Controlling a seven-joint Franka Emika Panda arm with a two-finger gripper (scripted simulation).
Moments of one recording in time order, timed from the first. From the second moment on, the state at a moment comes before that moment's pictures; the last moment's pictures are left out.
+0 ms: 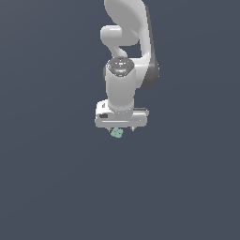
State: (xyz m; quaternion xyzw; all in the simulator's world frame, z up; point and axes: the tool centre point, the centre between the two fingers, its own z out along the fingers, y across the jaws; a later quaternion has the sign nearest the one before) arm 0.005 0.005 0.166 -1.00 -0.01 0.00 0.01
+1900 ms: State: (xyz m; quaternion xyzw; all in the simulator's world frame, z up) arm -0.069 -0.014 0.066 -0.98 0.18 0.00 0.00
